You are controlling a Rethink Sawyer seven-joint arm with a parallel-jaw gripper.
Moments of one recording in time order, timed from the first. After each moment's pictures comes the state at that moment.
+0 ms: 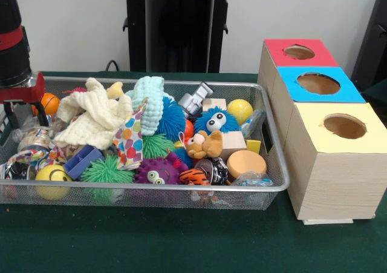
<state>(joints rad) -1.12 -0.42 0.59 1.48 -0.79 0.84 1.49</state>
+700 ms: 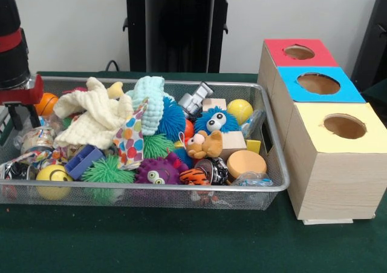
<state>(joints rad) -1.12 -0.42 0.59 1.47 -0.81 0.84 1.49</state>
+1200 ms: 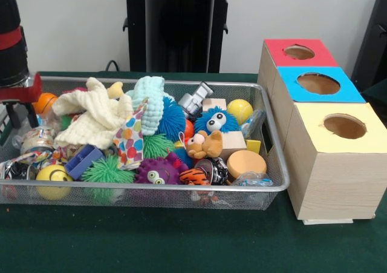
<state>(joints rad) -1.11 -0.43 0.58 1.47 -0.81 0.84 1.49</state>
